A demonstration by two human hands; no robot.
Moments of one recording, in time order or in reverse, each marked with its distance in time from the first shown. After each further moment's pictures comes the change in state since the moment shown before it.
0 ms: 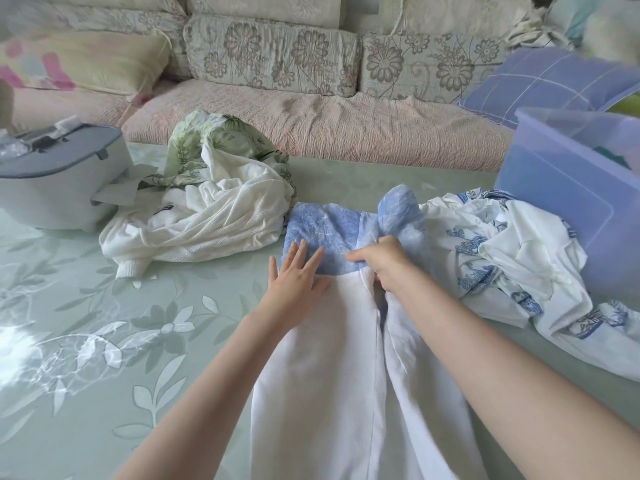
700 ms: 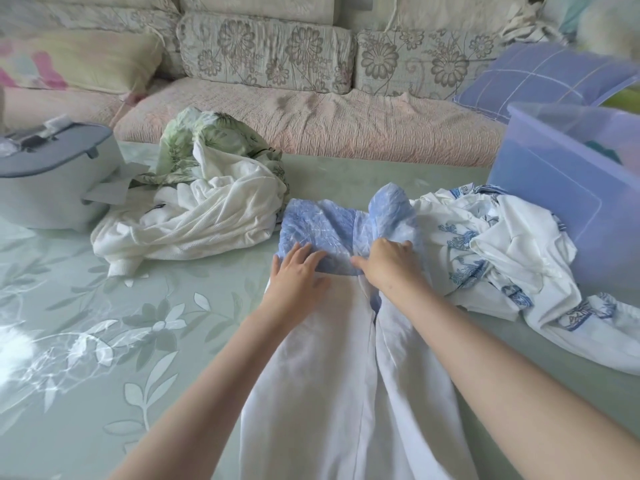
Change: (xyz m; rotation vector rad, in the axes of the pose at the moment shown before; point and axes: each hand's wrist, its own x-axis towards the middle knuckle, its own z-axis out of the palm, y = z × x) left_hand 0.000 0.012 0.005 -0.031 0.075 0.027; right_hand -0.044 -0.005 -0.027 -0.920 0.060 -0.226
